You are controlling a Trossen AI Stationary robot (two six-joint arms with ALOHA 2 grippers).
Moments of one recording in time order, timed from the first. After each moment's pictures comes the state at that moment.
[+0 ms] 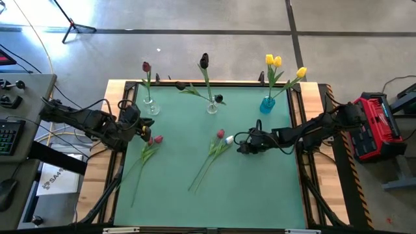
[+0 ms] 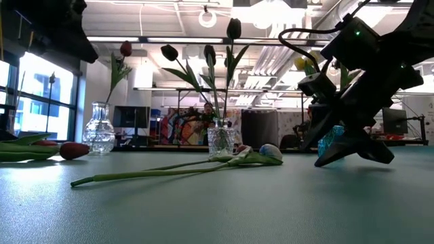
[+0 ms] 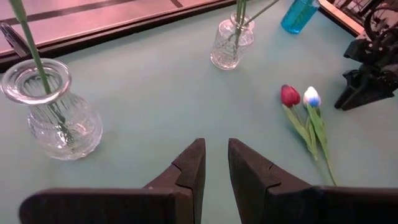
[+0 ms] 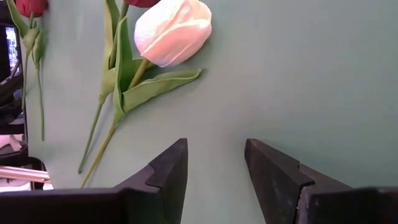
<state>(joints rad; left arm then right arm) -0.31 0.66 0.73 -0.99 -0.75 -1.04 0.06 1.43 0.36 0.27 0.01 1.39</state>
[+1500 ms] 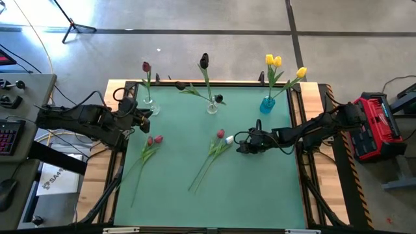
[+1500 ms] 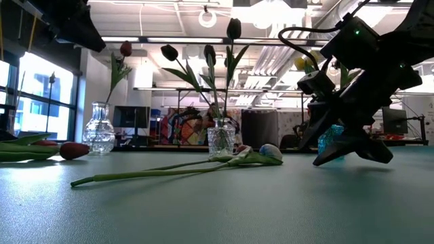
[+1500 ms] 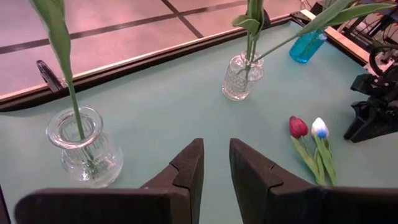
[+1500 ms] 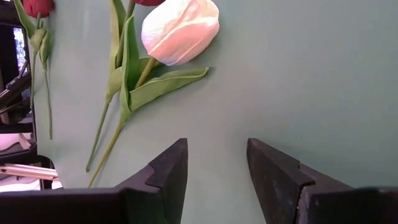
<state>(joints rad) -0.15 0.66 0.83 -0.97 -0.73 -0.87 0.06 1.43 0.36 0.30 -0.01 1.40</state>
